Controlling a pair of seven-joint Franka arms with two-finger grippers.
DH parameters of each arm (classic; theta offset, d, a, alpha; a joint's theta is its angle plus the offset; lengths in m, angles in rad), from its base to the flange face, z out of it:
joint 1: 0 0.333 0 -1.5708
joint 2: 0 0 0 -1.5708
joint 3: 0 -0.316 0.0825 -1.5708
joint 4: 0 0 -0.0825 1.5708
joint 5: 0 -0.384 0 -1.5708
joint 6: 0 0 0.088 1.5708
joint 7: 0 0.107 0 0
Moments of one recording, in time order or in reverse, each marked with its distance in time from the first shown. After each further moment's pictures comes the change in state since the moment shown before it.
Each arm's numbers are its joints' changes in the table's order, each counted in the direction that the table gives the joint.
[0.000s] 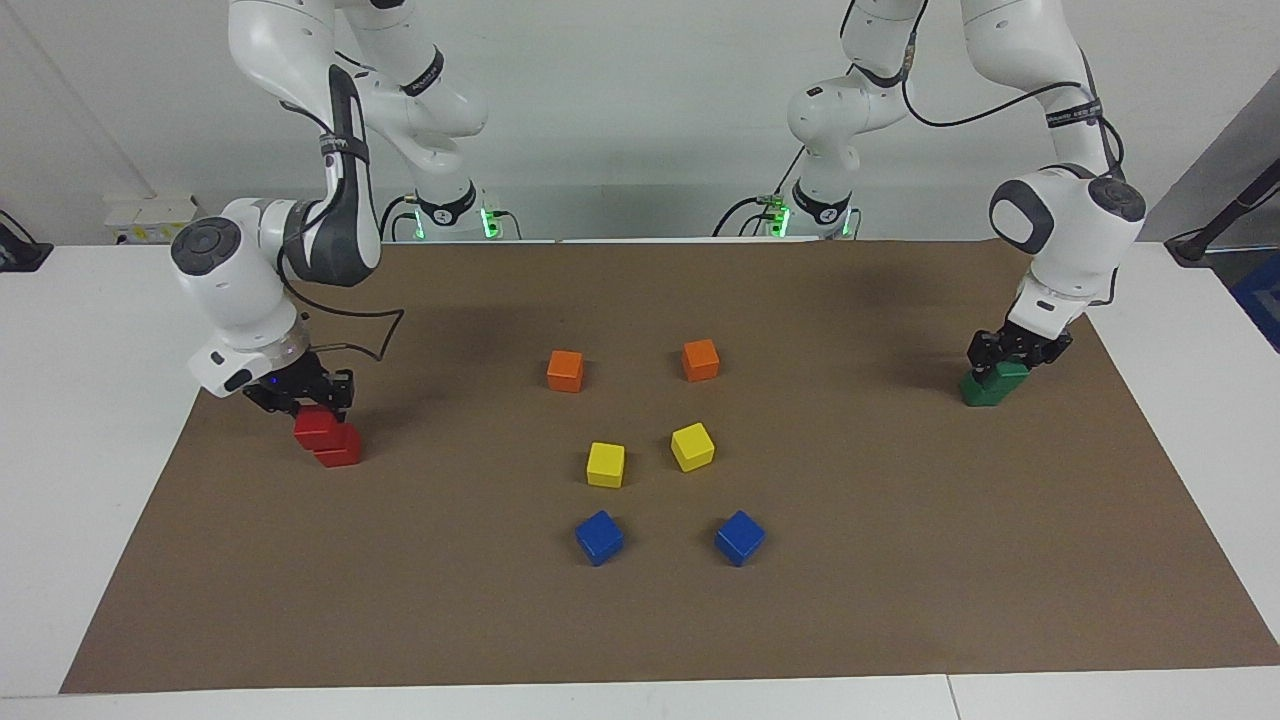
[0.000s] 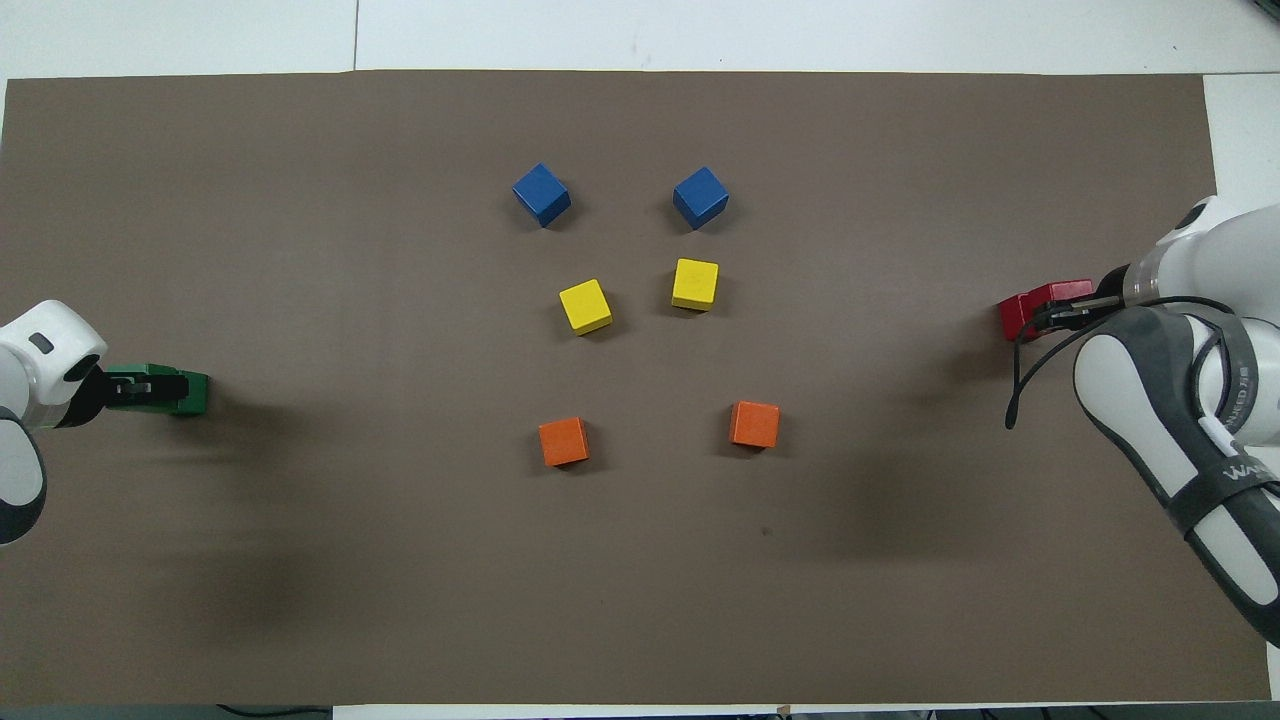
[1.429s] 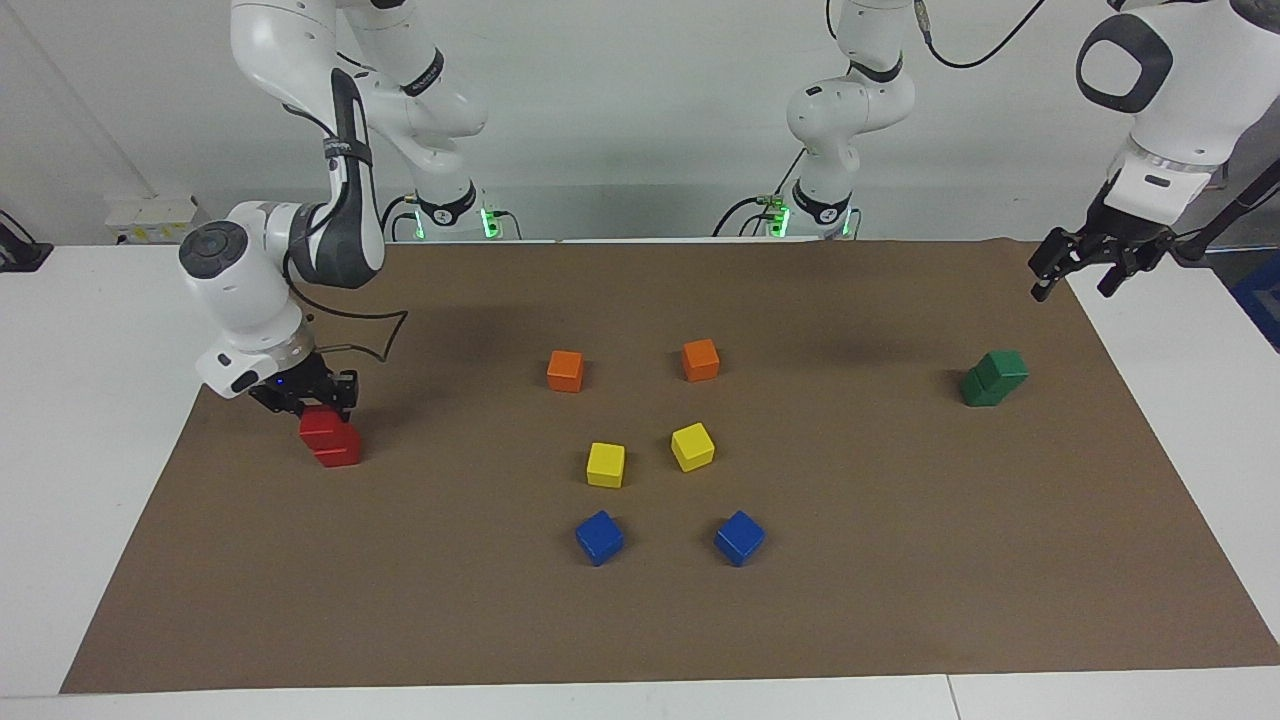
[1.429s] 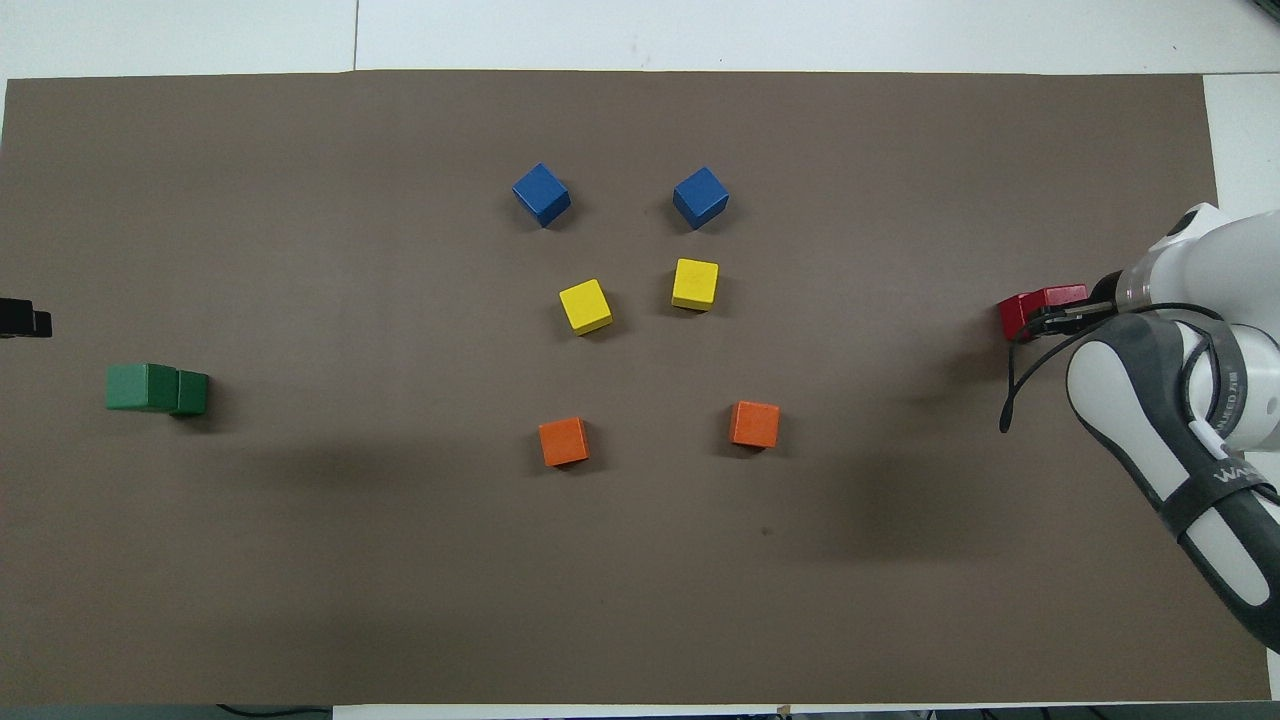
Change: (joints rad) left arm -0.045 -0.133 0.029 0.491 0.001 -0.613 -0.158; right arm 0.002 0.000 0.000 -0.023 0.000 0.030 0.000
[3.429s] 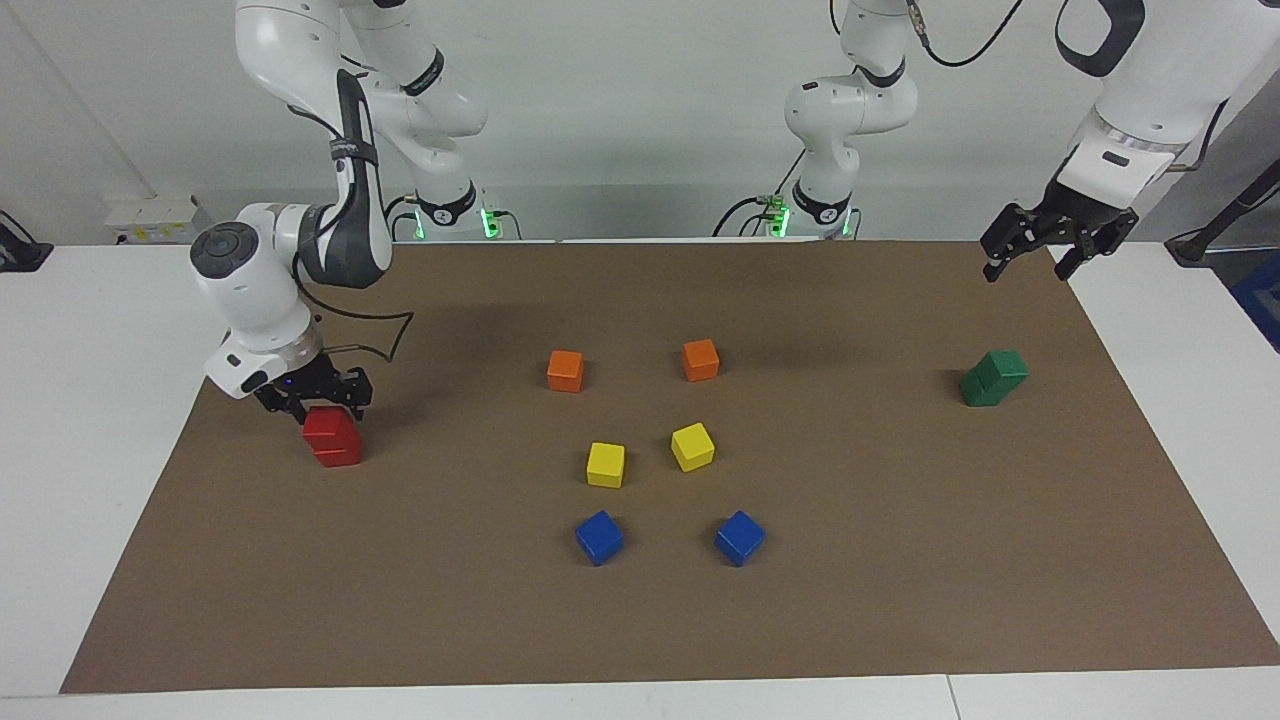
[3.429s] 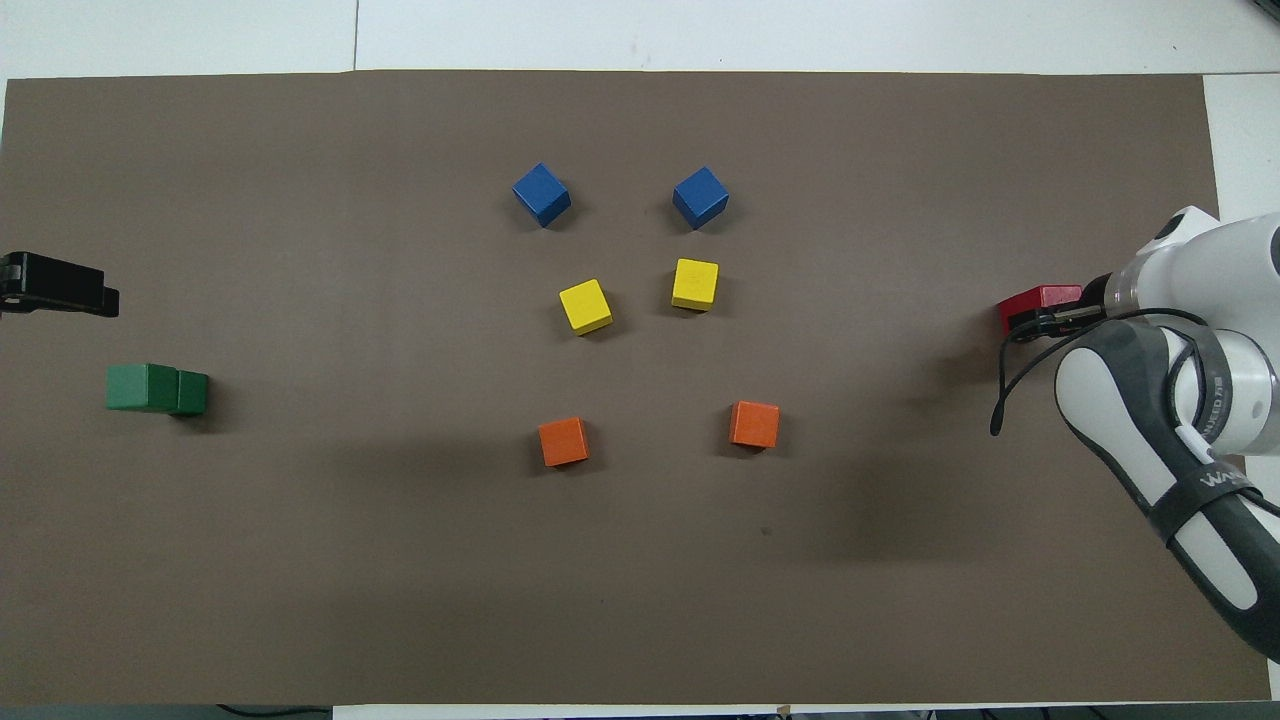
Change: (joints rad) left arm -0.166 0.078 -0.011 0.209 -0.005 -0.220 -0.085; right arm 0.012 -0.003 -0.001 -0.014 0.000 0.012 0.000
